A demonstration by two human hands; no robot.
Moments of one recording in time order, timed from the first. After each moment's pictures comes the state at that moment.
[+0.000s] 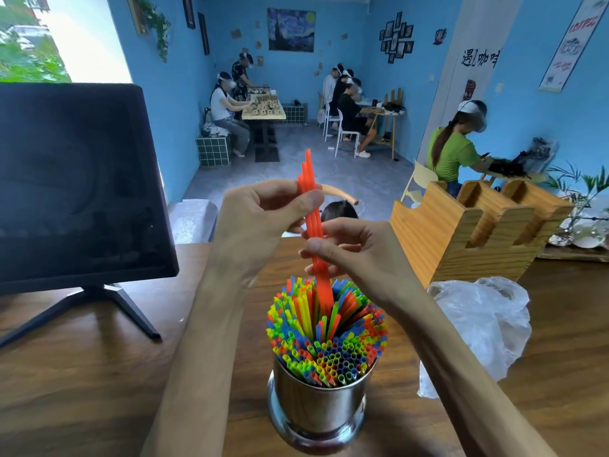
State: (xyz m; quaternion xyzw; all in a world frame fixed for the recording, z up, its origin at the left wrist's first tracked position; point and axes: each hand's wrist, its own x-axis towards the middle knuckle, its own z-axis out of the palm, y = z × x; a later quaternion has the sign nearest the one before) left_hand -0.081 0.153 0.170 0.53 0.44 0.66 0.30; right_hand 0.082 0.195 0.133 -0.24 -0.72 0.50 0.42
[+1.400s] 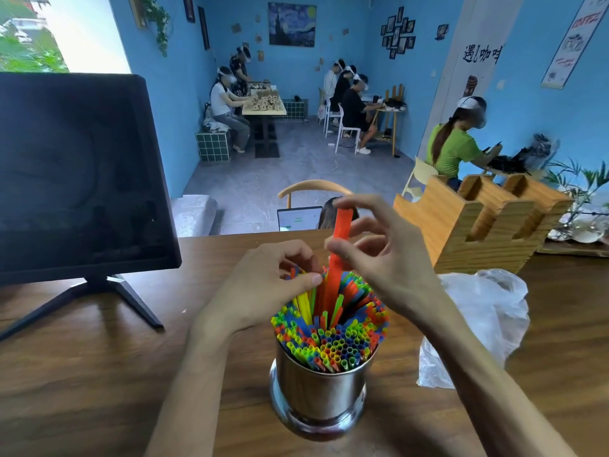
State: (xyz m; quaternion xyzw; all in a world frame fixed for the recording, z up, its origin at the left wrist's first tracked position) left_hand -0.100 0.134 0.105 0.69 0.57 0.38 0.24; right_hand 0.099 0.186 0.128 -0.31 -0.77 0.30 0.47
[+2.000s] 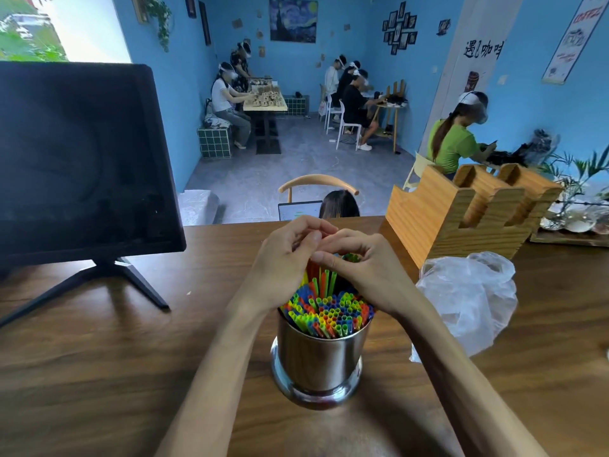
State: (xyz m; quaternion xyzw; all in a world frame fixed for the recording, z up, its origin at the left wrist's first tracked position) left_hand -0.071 0.141 0.085 0.63 0.50 0.52 0.28; right_hand 0.103 0.184 0.086 -0.29 -0.79 0.38 0.39
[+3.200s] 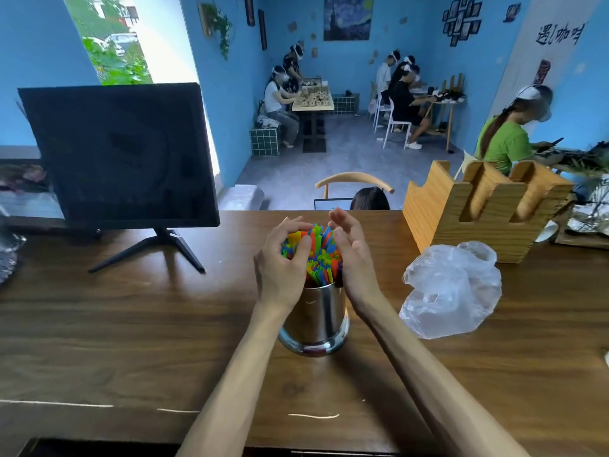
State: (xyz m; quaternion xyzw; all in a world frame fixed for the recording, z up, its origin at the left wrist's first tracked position) left_hand -0.005 0.083 0.064 0.48 0.61 0.63 0.05; right_hand 0.111 0.144 0.063 -0.27 -0.59 0.58 0.49
